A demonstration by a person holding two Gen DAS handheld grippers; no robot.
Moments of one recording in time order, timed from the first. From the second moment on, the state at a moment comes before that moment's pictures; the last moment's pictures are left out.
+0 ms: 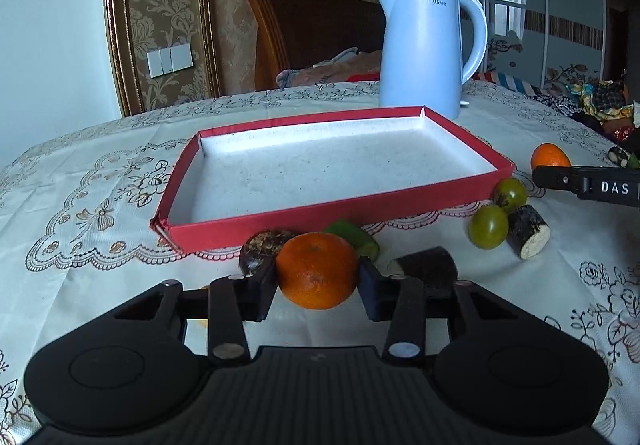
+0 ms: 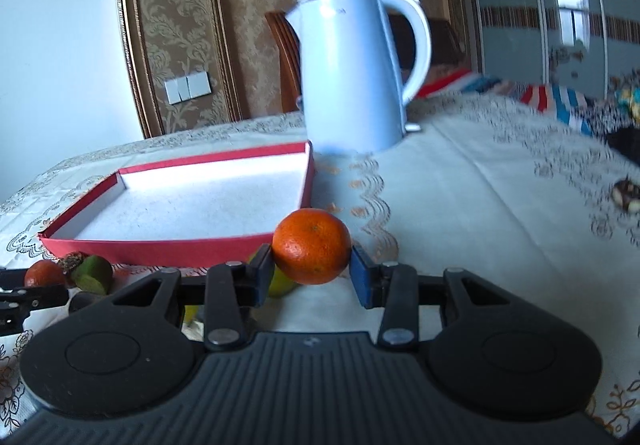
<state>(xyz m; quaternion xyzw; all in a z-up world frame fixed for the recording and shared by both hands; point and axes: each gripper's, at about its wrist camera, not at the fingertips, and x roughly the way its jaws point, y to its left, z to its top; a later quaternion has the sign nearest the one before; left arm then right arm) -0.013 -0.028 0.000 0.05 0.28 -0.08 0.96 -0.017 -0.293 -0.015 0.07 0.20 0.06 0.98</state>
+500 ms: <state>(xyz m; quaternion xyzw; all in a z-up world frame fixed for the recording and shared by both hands) 0.032 -0.036 0.013 0.01 0.28 -0.06 0.96 0.007 -0.251 0.006 0.03 0.20 0.09 0.98</state>
